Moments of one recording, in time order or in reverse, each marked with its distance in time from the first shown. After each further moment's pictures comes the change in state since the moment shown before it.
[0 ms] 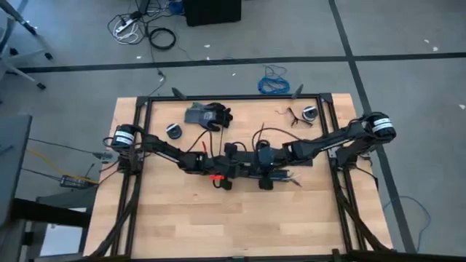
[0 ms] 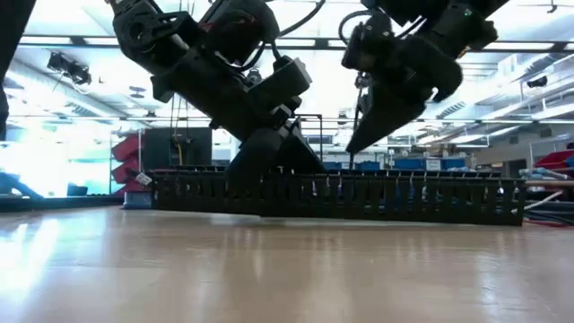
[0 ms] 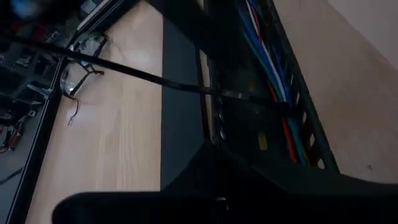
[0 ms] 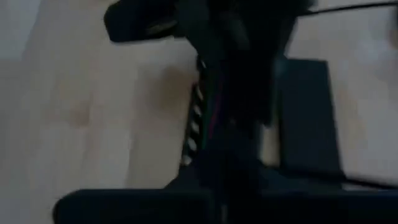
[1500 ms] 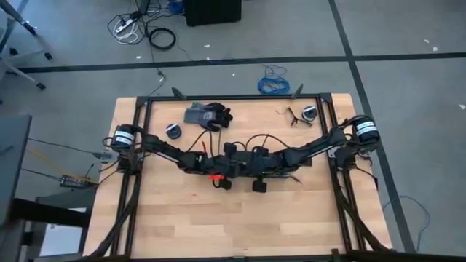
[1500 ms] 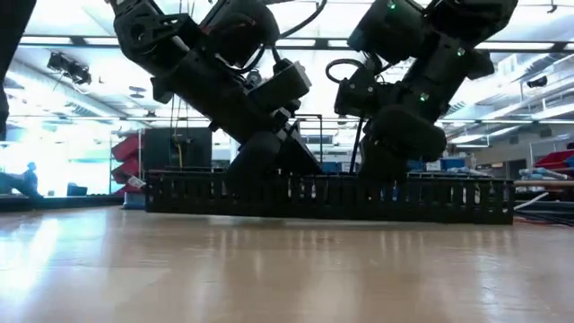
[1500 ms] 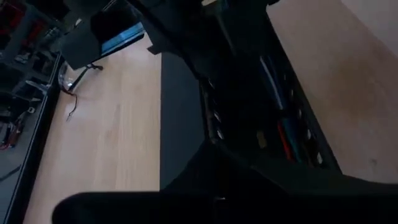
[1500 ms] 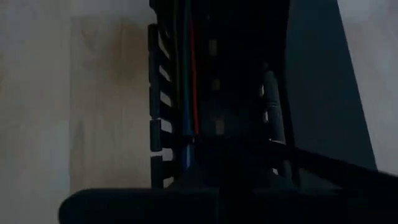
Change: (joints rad) left arm 0.000 0.000 -0.001 -0.015 -0.003 -0.001; right arm 0.022 0.162 0.001 0.020 0.109 0.113
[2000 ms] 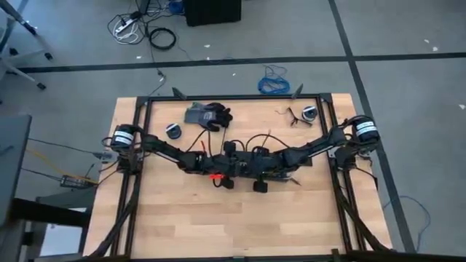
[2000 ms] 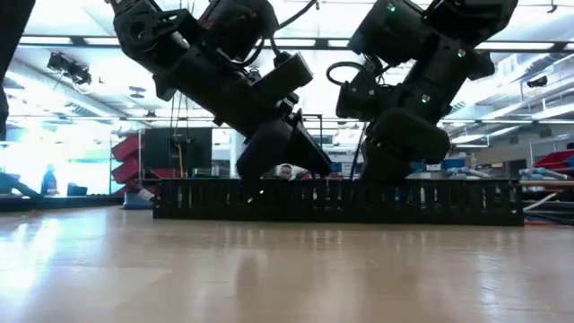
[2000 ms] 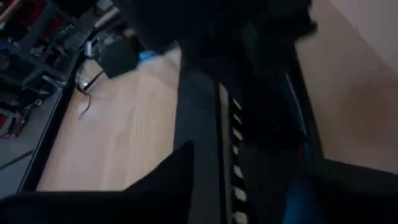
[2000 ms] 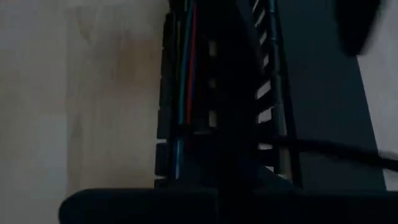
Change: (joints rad) left arm 0.002 -0.003 0.002 0.062 0.001 -0.100; right arm 0.000 0.001 -0.001 -0.012 -0.008 -0.001
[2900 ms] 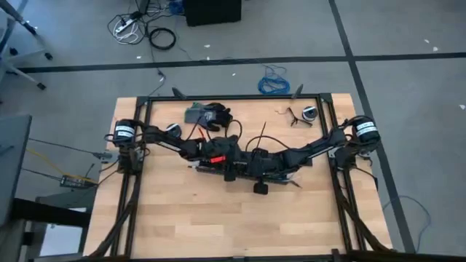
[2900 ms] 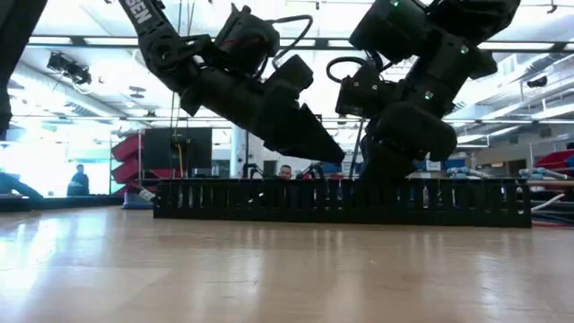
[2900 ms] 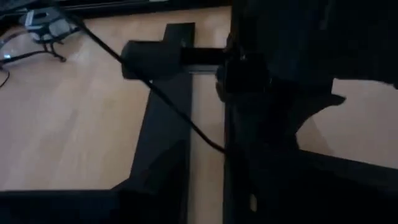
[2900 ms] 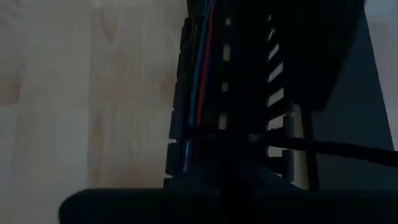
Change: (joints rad) left arm 0.165 0.001 -0.002 0.067 0.410 -0.293; right arm 0.016 0.000 0.000 0.024 -0.022 -0.016
